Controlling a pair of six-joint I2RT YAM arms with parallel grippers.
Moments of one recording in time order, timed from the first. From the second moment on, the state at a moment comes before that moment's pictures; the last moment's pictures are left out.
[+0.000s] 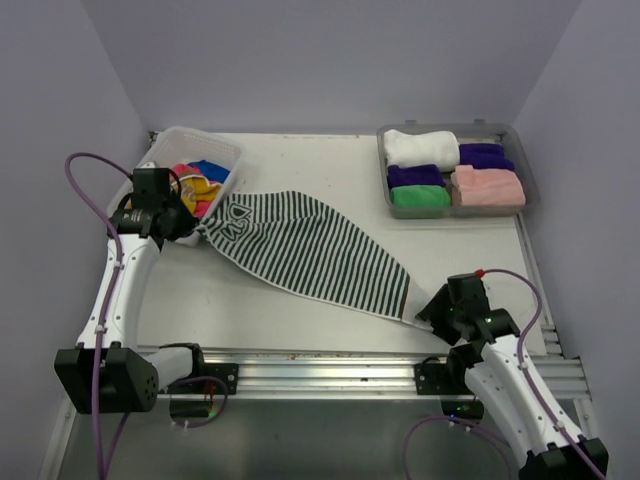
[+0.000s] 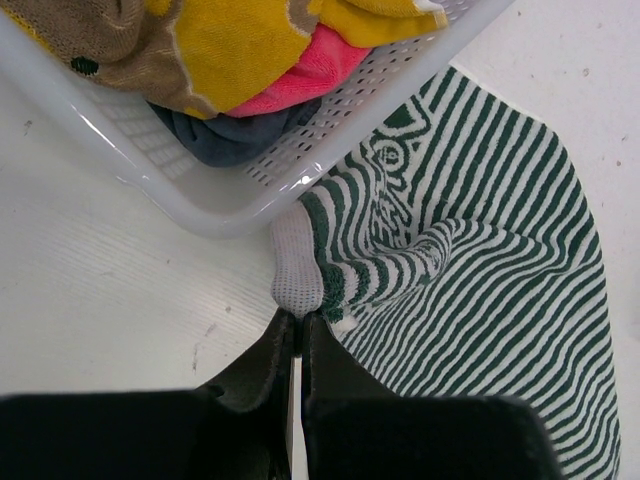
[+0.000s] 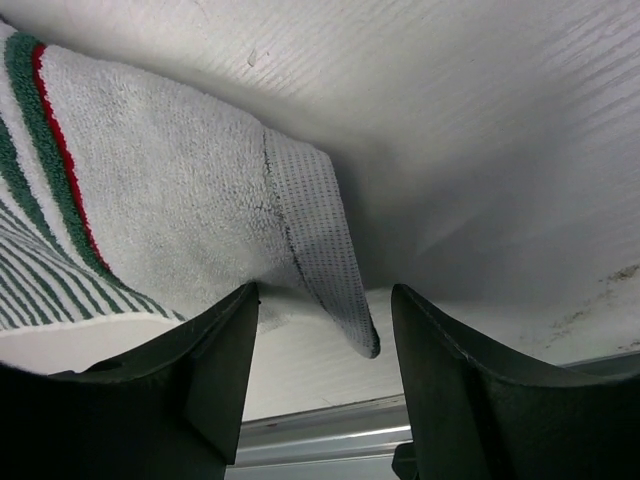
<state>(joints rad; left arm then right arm) 0.04 1.18 1.13 -0.81 -0.09 -0.56 0.22 0.58 0.34 -0.86 0.03 0.95</state>
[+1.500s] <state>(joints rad) 0.04 0.97 1.68 -0.71 0.20 -0.56 0.22 0.73 1.77 -1.03 0.56 0.54</state>
